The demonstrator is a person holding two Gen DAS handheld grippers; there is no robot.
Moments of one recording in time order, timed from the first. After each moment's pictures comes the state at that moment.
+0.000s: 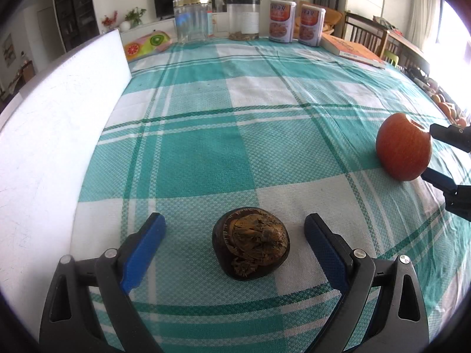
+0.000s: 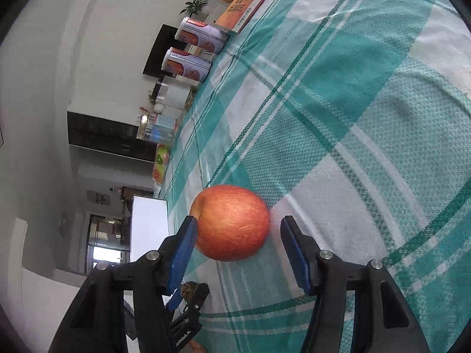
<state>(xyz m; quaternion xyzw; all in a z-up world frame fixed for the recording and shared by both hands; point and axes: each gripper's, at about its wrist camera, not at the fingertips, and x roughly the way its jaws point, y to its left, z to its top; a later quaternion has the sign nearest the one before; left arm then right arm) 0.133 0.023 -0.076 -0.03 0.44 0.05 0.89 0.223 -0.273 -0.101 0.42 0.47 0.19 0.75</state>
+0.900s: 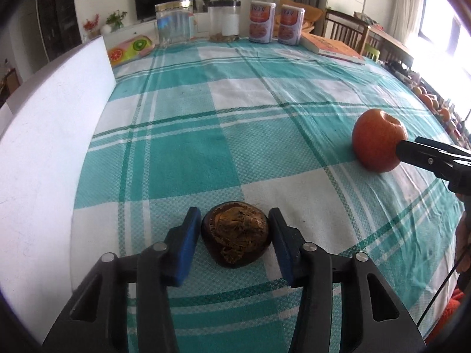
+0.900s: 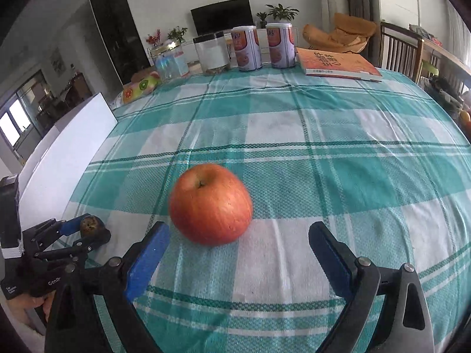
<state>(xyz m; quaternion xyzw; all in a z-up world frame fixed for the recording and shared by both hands) 0.126 0.022 -0.067 -0.02 0.45 0.00 0.89 0.210 -0.195 -0.058 -0.02 0.44 0.19 0.88</state>
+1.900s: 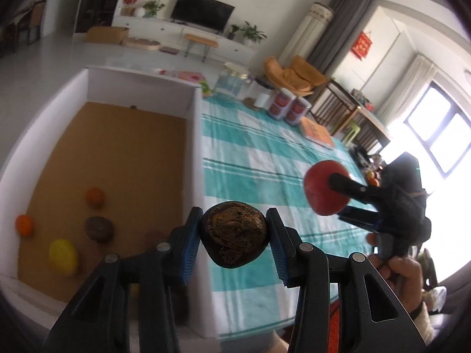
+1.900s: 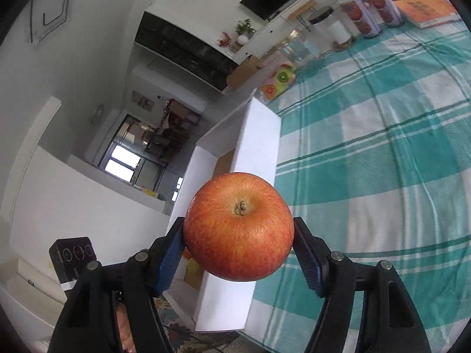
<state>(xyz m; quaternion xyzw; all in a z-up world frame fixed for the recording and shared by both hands) -0.020 0.193 0.089 -0.22 0.38 0.00 0.90 0.134 -0.053 0.046 0.22 0.47 0.43 0.74</state>
